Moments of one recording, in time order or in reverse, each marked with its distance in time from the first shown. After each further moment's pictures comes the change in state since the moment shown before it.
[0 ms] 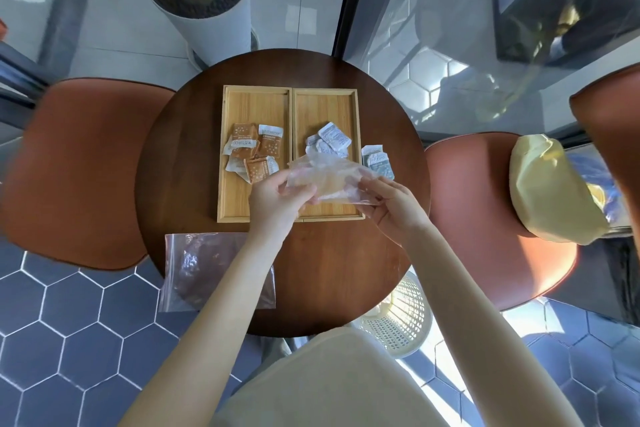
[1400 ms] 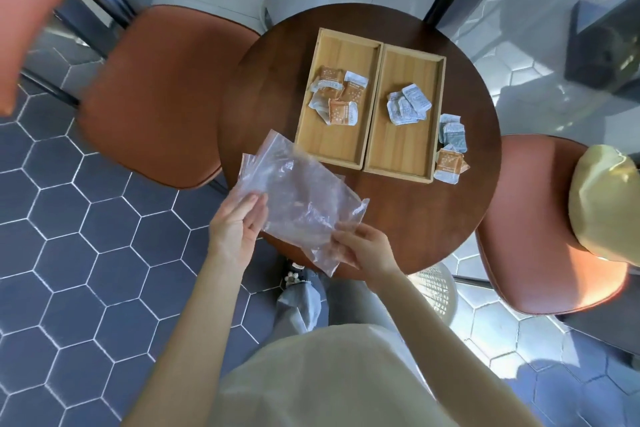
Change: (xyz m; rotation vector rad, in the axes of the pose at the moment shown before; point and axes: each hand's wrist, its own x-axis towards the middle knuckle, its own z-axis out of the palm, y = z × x) left_hand -0.096 -0.139 -0.148 -0.912 0.388 -0.394; right_hand -0.052 0.199 0.045 -0.423 0.098 0.159
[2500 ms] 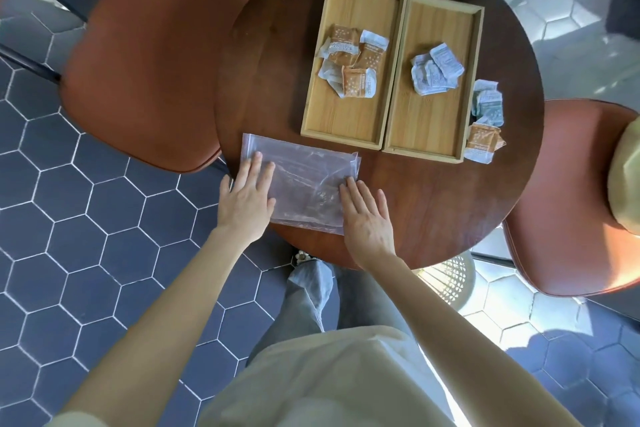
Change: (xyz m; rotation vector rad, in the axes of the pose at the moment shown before) left_hand 0.082 -0.018 -0.023 2.277 -0.219 0.626; right_hand 0.058 0.029 0.008 -1.606 0.127 -0.616
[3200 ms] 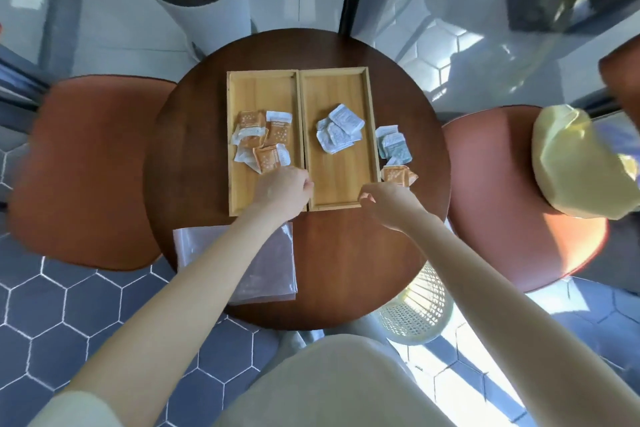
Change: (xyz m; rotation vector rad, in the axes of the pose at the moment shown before) left_hand 0.106 0.170 -0.133 -0.165 -0.039 0.290; right_hand 0.044 0.150 -0.139 0.259 -0.172 0.300
